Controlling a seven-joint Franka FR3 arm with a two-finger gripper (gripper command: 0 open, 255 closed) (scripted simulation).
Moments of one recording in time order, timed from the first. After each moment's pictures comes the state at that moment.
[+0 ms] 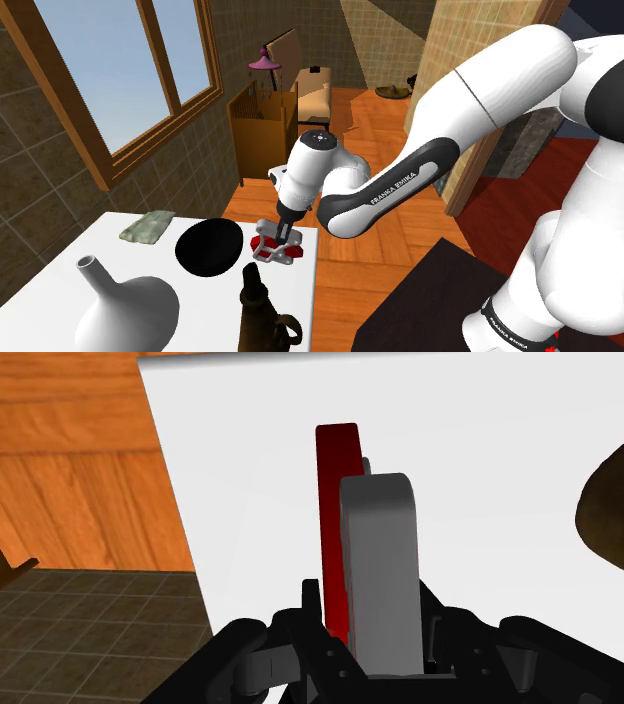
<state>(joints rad) 0.25 0.12 0.27 -2.30 -0.23 2.72 -0.02</state>
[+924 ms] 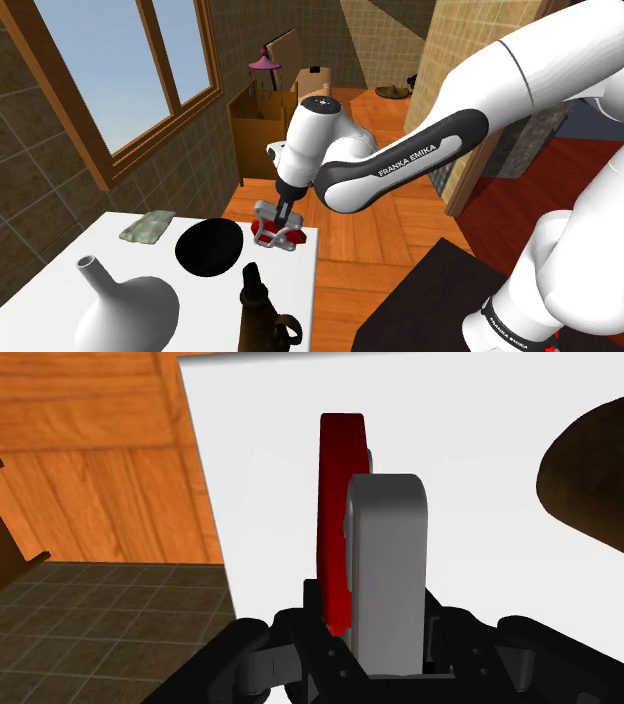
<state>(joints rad) 0.24 0.00 0.28 -2.25 -0.12 2.56 -0.10</state>
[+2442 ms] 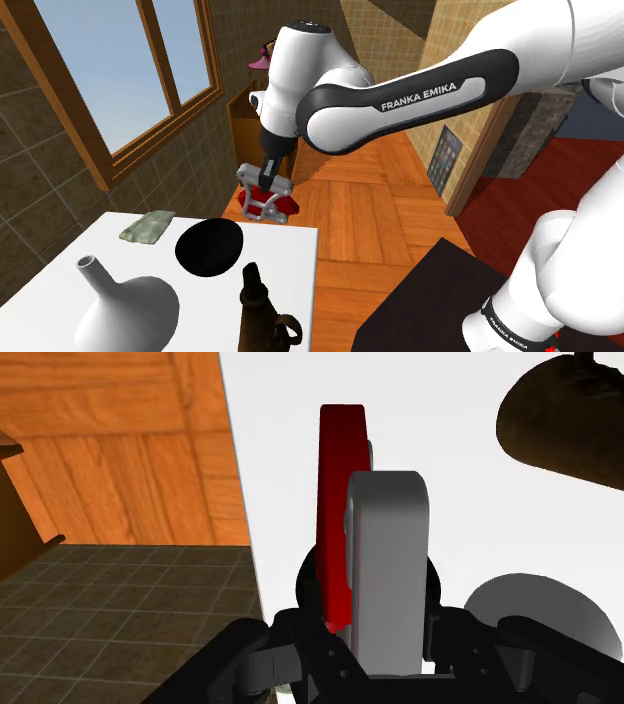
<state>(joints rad) 0.25 -0.04 0.29 -1.99 -0.08 2.26 -0.14</state>
